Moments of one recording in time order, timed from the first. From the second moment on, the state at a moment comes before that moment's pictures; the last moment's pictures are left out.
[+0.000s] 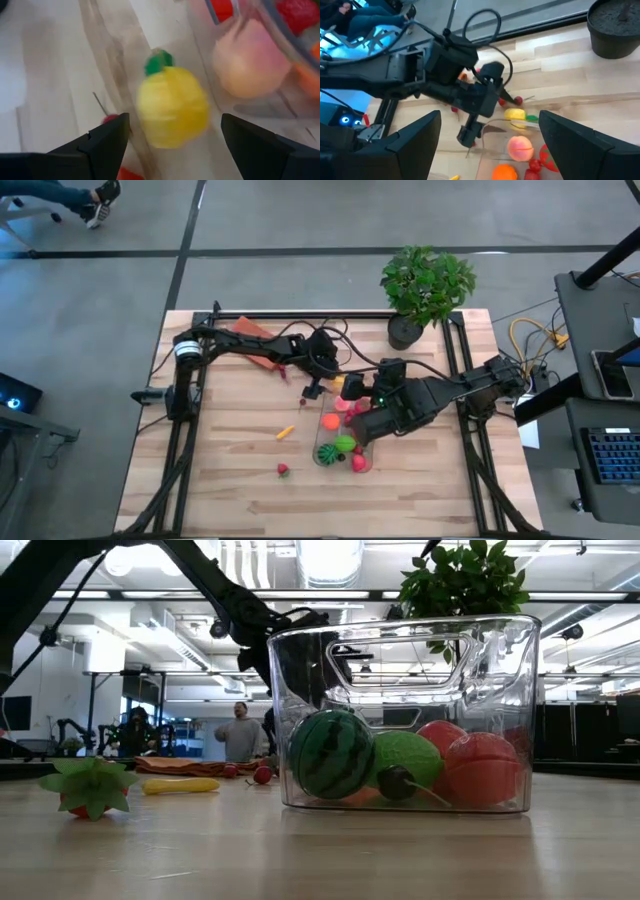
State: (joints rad) left arm 0.32 1.97 1.26 -0.19 0.32 0.63; right arm 0.37 1.81 1.96 -1.54 0.90 1.94
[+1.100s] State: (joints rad) left arm 0.29 1.99 1.25 -0.03 0.30 0.59; right arm 0.37 1.81 1.96 -1.57 0.86 1.93
